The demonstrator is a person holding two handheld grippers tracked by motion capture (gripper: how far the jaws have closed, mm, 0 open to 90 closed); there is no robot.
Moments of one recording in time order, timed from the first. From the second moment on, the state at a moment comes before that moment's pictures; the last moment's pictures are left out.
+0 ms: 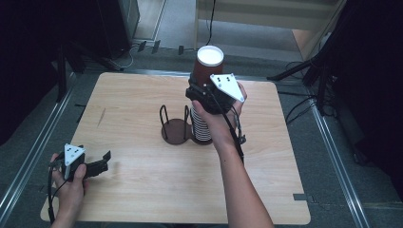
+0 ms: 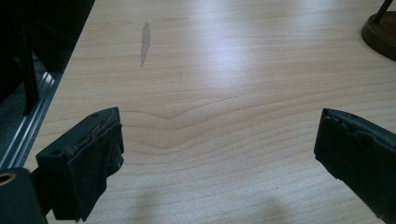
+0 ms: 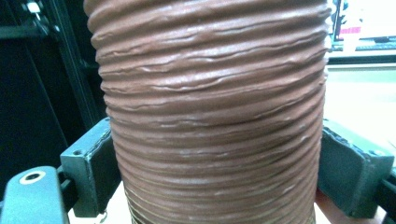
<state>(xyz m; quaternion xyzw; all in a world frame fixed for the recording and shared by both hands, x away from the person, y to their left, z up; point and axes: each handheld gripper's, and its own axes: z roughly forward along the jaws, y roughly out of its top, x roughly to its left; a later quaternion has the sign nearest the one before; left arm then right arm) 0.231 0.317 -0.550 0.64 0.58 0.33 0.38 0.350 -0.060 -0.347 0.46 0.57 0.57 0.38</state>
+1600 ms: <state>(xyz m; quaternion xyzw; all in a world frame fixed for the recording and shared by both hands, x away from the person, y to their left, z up) 0.233 0.319 -0.551 0.64 0.58 0.31 0.40 0.336 -0.116 -0.295 0.46 0.51 0.61 0.41</state>
